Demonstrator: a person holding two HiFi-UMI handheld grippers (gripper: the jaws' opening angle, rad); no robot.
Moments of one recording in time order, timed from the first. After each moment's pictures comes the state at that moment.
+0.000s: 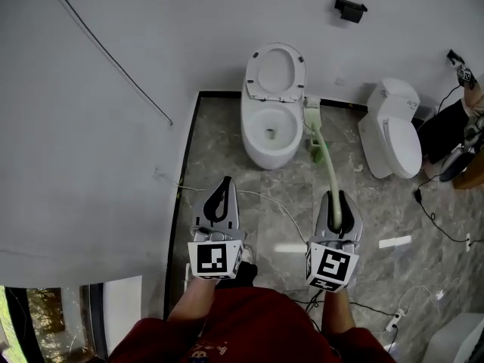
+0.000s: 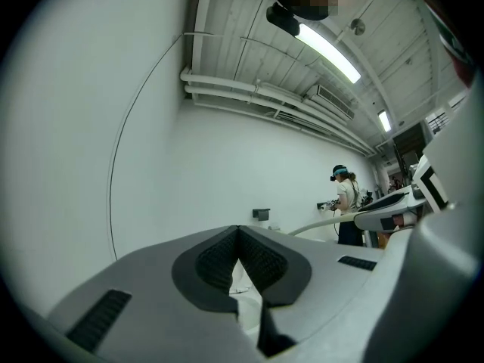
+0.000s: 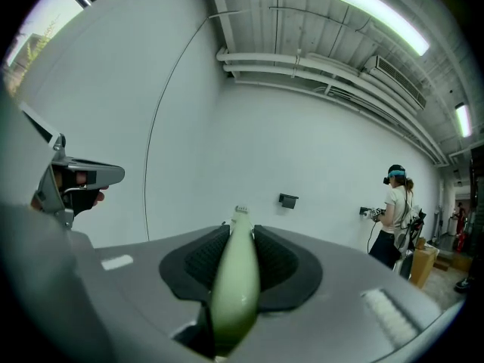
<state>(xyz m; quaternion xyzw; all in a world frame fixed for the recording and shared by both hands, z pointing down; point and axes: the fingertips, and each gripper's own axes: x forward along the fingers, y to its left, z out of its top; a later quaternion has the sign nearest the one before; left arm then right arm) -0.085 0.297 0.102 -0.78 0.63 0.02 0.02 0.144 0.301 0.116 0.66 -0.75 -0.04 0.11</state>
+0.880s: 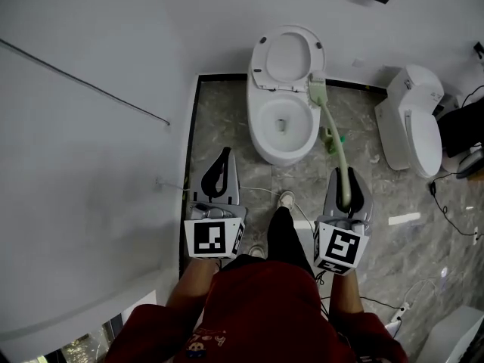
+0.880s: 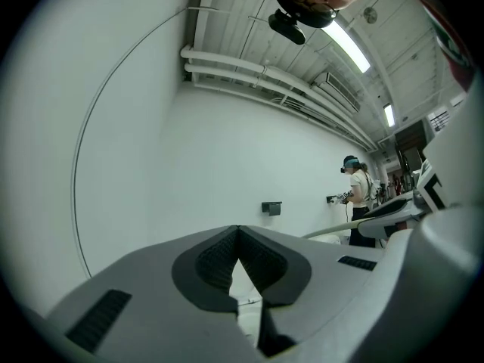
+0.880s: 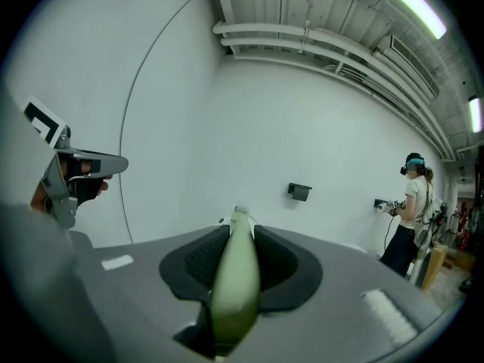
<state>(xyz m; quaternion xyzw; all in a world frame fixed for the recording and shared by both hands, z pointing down) -0.132 0.086 0.129 -0.79 0.62 0.00 0.01 0.101 0.098 0.159 0.66 -0.74 -0.02 0.13</state>
